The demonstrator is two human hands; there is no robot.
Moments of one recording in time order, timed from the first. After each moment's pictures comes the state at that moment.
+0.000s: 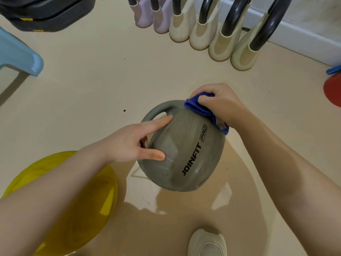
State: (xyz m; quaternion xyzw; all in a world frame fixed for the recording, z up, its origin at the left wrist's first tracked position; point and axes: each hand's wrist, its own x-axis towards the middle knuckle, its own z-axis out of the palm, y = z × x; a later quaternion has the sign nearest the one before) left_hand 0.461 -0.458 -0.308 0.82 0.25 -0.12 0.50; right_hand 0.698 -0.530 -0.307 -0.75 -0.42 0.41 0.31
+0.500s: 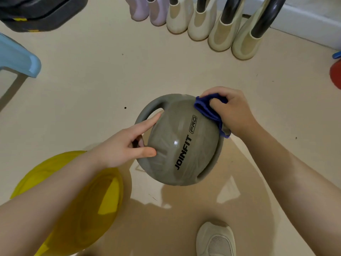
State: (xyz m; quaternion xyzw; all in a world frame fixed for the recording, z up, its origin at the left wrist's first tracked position) left_hand 0.438 -0.460 -0.319 0.77 0.30 -0.09 0.56; right_hand 0.691 -0.562 -0.330 -0.74 -0.36 0.36 0.44
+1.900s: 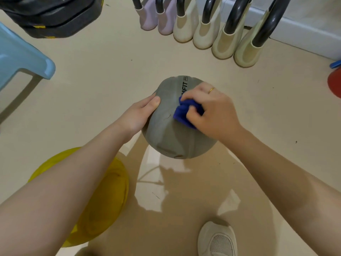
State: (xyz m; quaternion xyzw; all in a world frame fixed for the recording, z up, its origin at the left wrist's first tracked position) left_hand 0.475 -0.446 -0.308 0.64 0.47 0.02 0.60; right_hand 0.639 -0.553 -0.302 -0.73 -0.58 0.12 0.34
